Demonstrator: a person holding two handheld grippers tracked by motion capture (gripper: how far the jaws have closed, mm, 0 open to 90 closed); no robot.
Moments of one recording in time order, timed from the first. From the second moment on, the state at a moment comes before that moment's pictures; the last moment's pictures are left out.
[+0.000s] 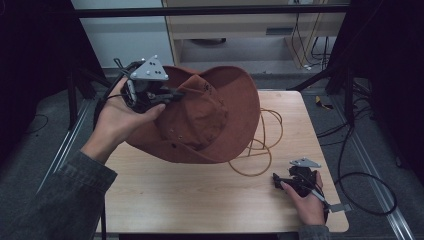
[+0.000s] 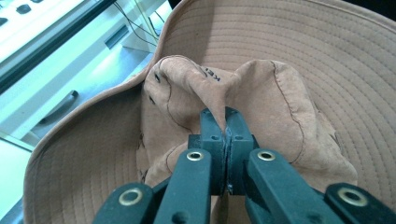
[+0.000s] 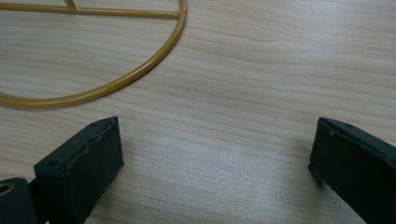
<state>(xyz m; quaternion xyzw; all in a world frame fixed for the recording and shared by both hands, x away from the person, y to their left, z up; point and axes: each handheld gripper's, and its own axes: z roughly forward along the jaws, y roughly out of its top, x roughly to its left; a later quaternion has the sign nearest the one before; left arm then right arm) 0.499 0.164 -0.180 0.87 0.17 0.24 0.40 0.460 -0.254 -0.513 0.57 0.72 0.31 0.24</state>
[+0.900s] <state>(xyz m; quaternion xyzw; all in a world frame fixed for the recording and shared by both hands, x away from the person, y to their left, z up) 0.503 0.114 -0.173 0.87 0.14 0.24 0.39 0.460 -0.254 -0.513 0.57 0.72 0.31 0.24</state>
